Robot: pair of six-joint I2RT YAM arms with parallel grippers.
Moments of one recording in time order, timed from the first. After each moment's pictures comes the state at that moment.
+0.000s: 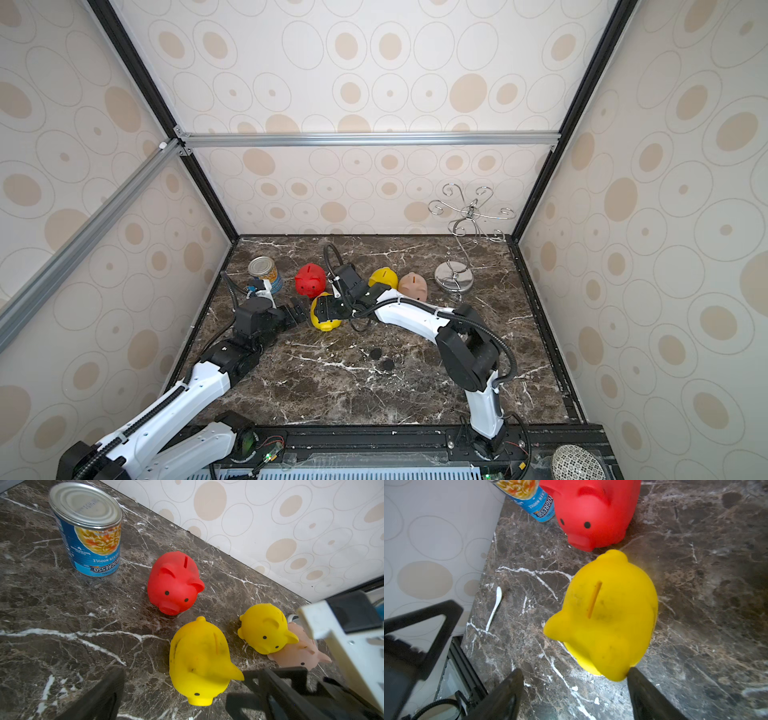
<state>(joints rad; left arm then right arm) -0.38 0.96 0.59 -0.13 -0.21 -0.65 0.87 1.93 1.51 -0.37 -0.19 0.63</state>
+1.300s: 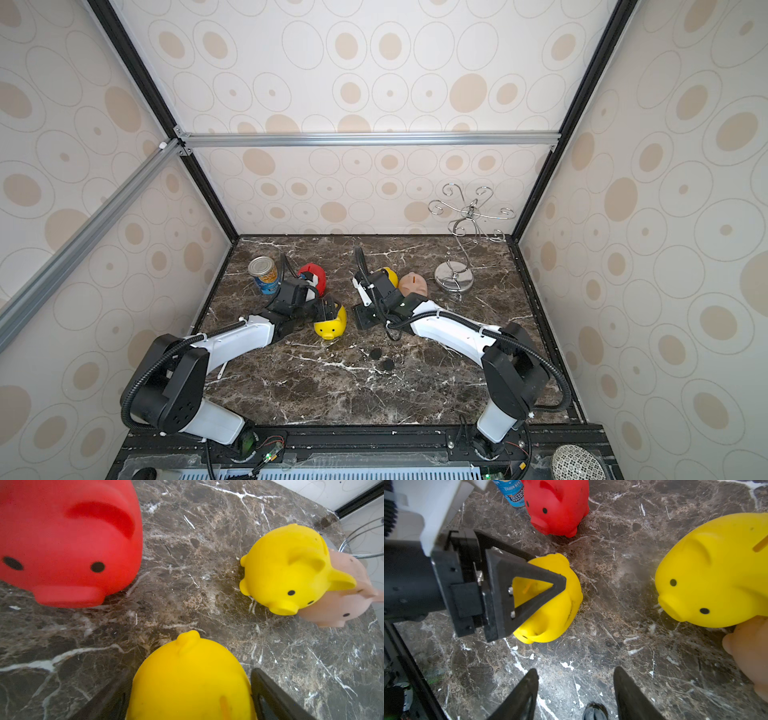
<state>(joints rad) -0.42 1.51 0.77 -0.02 0.10 -0.47 0.79 1.62 1.18 -0.36 -0.09 0.29</state>
